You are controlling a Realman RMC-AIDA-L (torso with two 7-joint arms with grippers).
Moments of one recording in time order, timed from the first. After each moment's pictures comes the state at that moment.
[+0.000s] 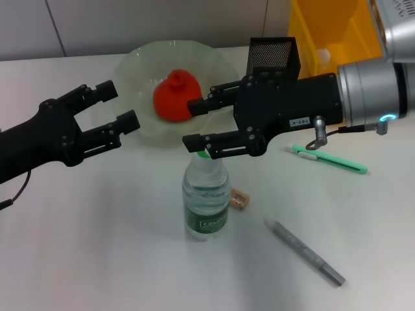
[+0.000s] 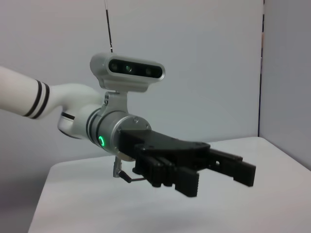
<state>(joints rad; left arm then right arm) -0.48 -2.04 0.74 0.51 1.61 1.72 -1.26 0.51 2.08 -1.18 -1.14 -1.74 -1.52 1.65</state>
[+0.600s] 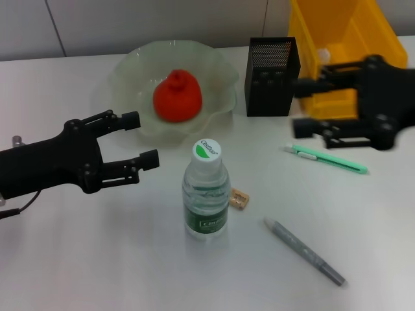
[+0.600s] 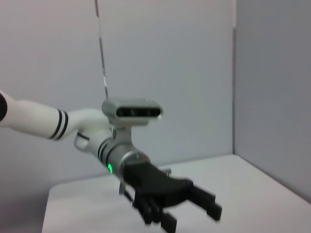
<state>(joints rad) -0.50 -2.02 0.85 0.56 1.69 1.70 -1.24 0.38 2.08 -0.76 -1.39 -1.77 -1.94 1.75</state>
